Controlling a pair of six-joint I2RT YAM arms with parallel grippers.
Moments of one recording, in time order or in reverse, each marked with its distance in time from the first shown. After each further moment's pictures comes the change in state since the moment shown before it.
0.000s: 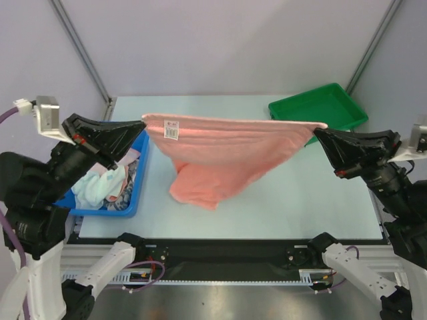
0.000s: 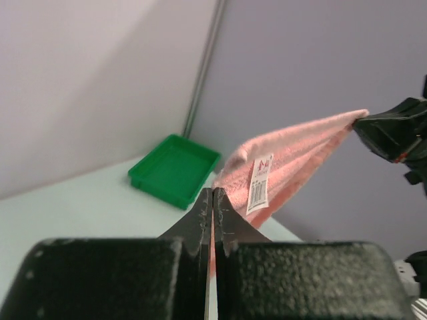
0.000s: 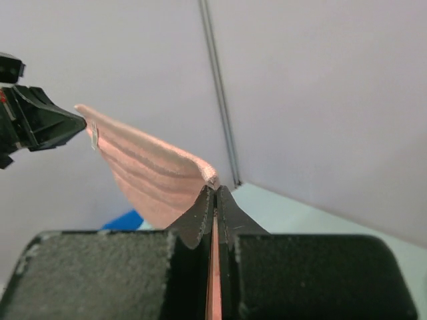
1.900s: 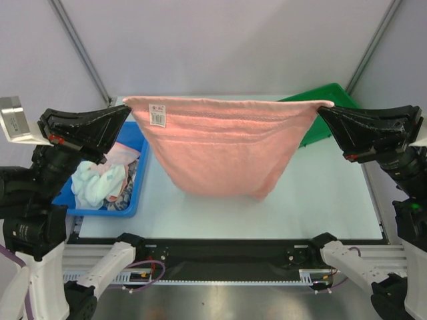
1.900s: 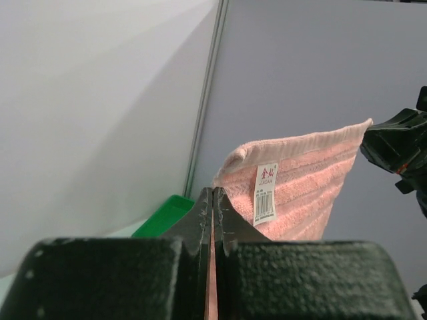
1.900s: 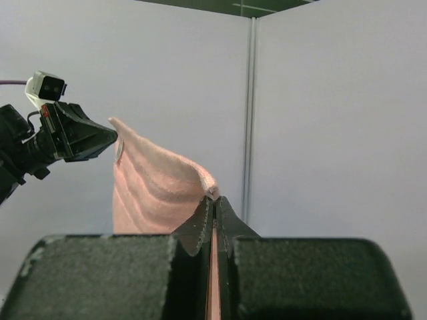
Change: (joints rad) left arm 0.039 -0.016 0.019 0.249 0.000 -0.063; right arm -0.097 0.185 0.293 0.092 -0.271 -0.013
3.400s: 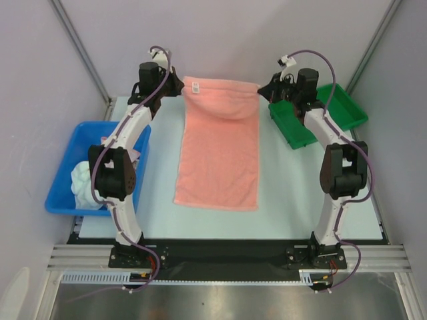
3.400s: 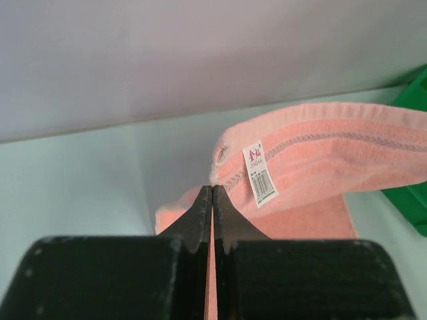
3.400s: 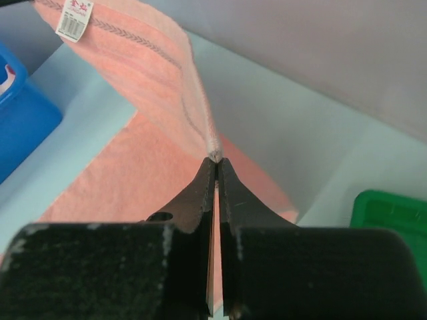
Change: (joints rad) left arm 0.076 1.187 0.169 0.193 -0.254 0.303; right arm -0.295 1.164 0.023 0.360 -0.160 -0.170
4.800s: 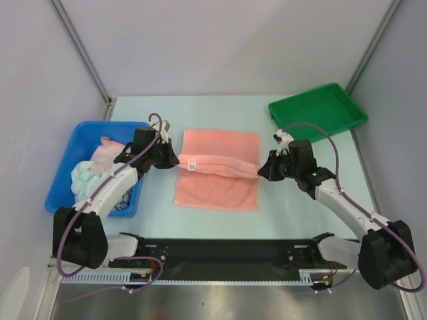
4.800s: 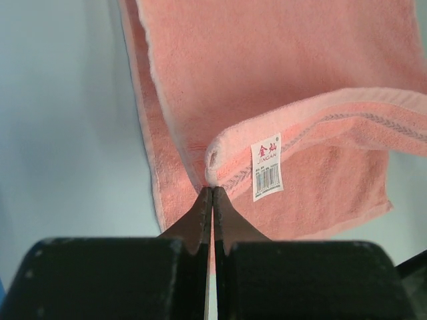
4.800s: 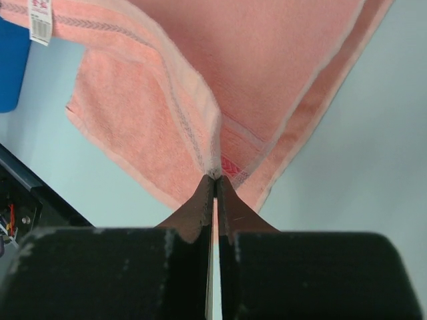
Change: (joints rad) left arm -0.070 -0.717 -0.946 -0.253 0.020 -0.068; right arm 0.249 -0.871 -1.012 -0.305 0.280 0.189
